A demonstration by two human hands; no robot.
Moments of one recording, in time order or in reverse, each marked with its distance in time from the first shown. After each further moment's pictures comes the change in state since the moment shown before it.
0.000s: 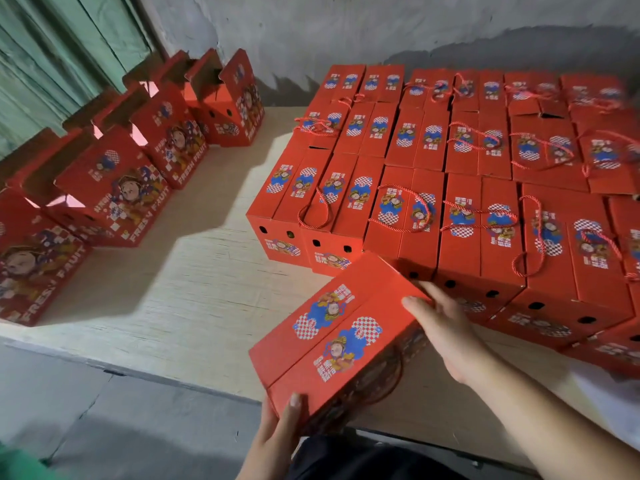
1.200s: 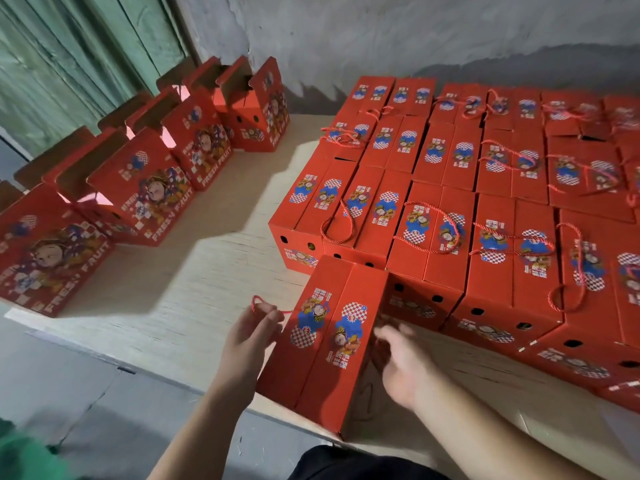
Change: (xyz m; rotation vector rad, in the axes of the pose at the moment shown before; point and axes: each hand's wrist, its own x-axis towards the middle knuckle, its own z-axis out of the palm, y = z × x) left_hand 0.081 0.123 -0.013 0.060 0.051 0.389; right_hand 0.022 0.006 0.100 0.587 0.172 0.597
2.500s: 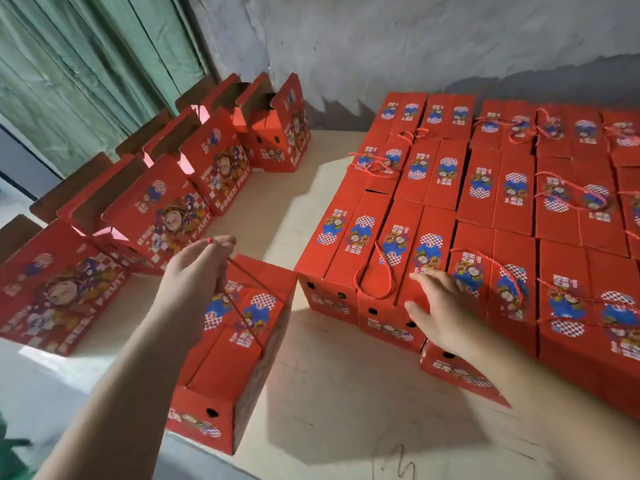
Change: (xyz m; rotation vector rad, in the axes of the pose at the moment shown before) left_hand 0.151 0.161 -0.059 0.146 0.208 0.157; right_hand 0.101 -0.140 0.060 -1.648 0.095 -0.903
